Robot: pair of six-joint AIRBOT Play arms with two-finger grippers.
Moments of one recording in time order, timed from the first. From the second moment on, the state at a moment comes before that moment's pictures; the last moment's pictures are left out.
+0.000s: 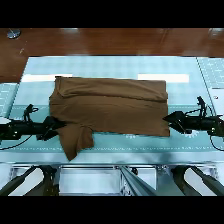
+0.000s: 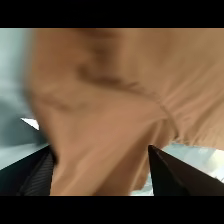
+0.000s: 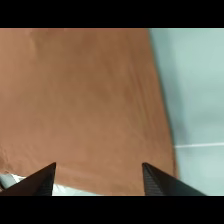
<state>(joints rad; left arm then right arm) 0.44 -1.09 0.42 0.84 -1.15 -1.25 -0.46 -1.03 0.47 -0.77 1.13 1.20</state>
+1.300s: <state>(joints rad) 0.32 -1.13 0.49 0.81 -1.16 -1.18 -0.36 -1.24 0.53 -0.91 1.18 1.34</state>
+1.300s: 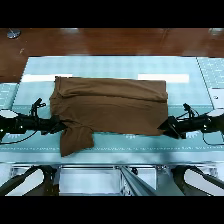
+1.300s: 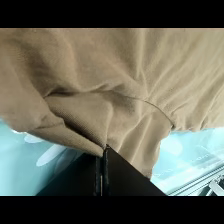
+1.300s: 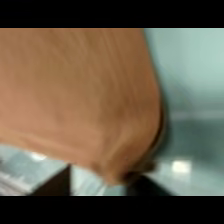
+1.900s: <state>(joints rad) 0.33 -1.19 0.80 0.78 -1.17 -1.18 -0.27 -1.30 0.92 -0.90 1.24 1.33</state>
